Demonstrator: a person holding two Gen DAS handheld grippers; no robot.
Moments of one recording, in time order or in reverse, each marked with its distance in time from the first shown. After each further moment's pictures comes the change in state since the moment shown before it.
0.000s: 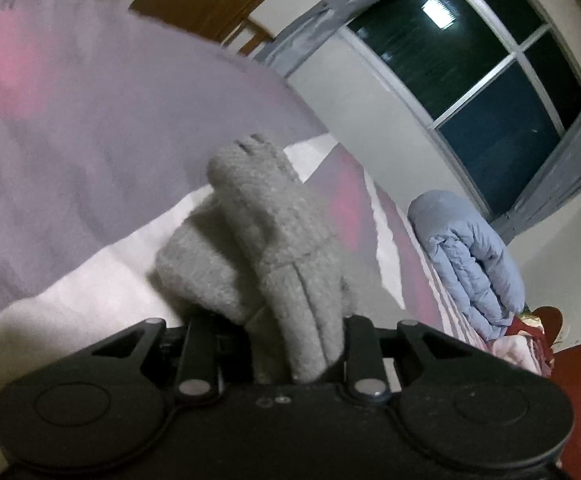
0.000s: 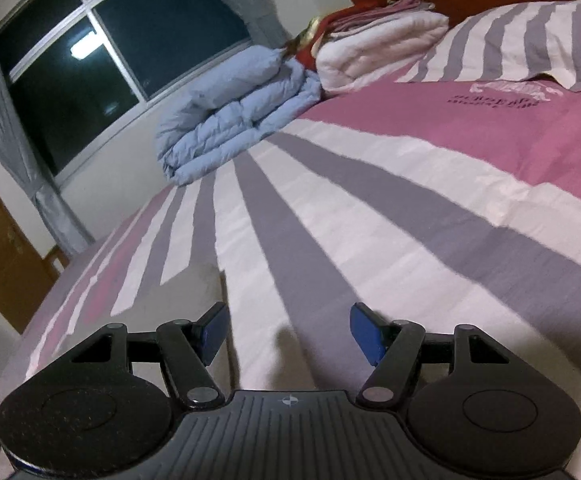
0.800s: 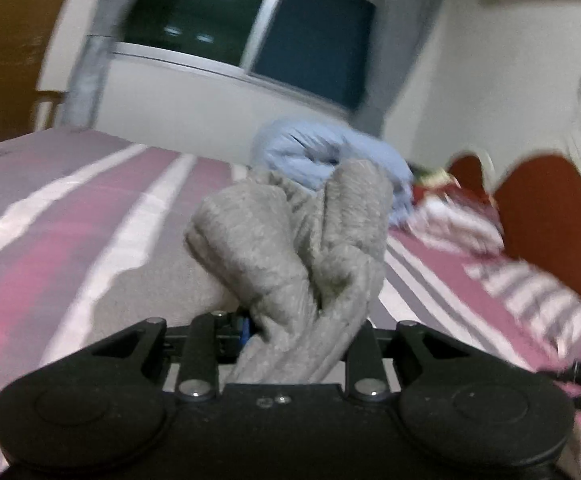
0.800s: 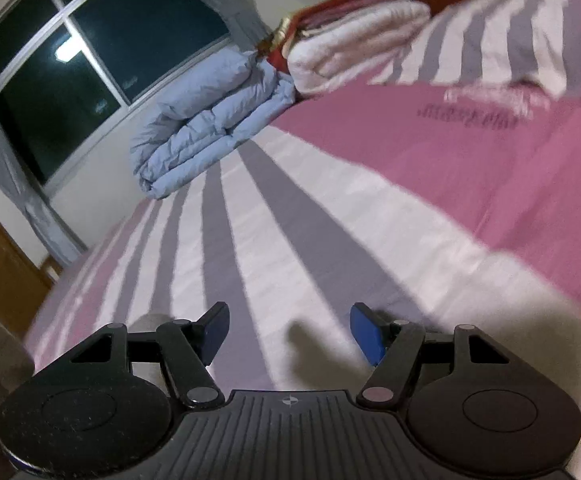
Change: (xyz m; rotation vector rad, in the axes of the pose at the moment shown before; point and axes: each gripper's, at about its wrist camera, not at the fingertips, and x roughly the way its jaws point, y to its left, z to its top) left arm 0.016 -0.269 -0.130 0.621 0.057 -0.215; right arm 0.008 -0.058 0.064 0.001 0.042 -0.025
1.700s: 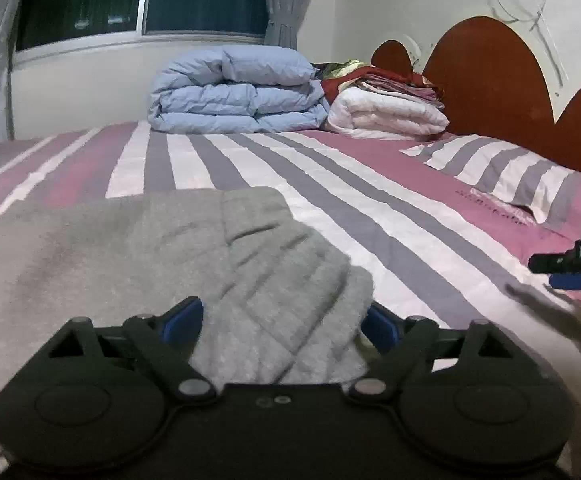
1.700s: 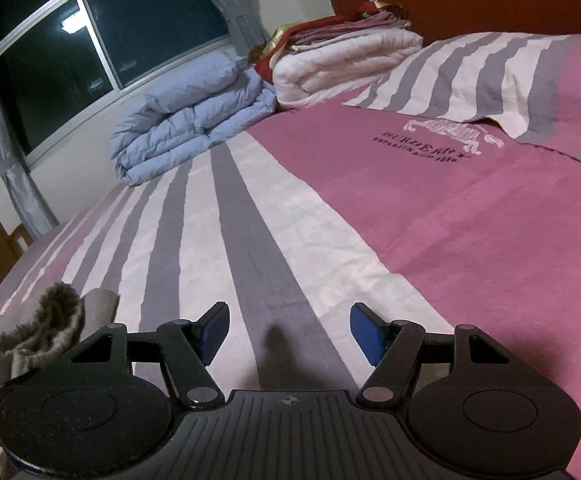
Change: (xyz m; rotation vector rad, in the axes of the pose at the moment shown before) left arm 0.038 -0.134 -0.081 0.268 0.155 -0.059; right arm -0.031 -0.040 -0.006 -0.115 -0.015 -0.080
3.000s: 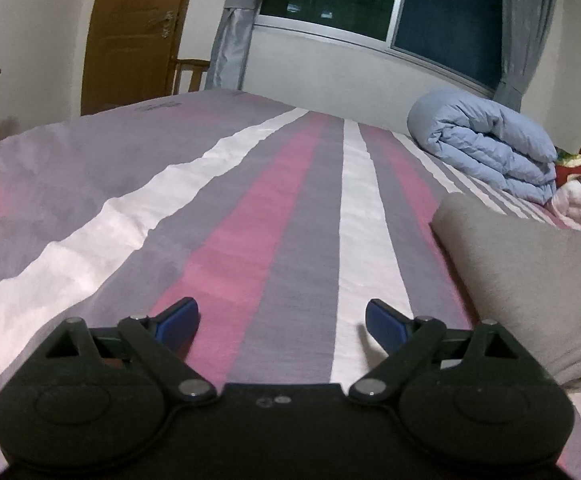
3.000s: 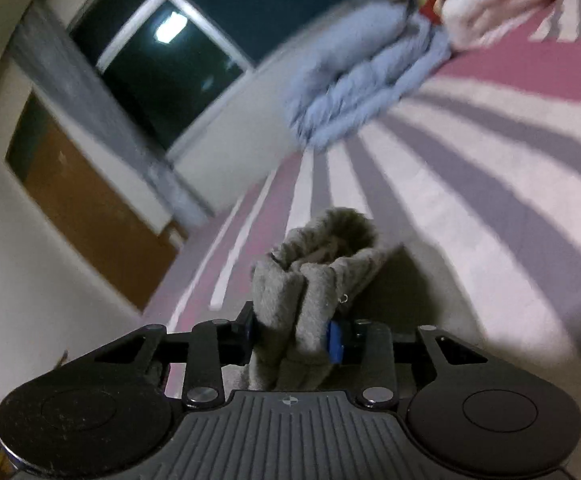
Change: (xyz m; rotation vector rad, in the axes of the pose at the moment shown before) left arm -0.140 0.273 -0.085 -0.419 -0.028 0.456; right arm 0.051 0.197 -0.024 0.129 0.065 0.461
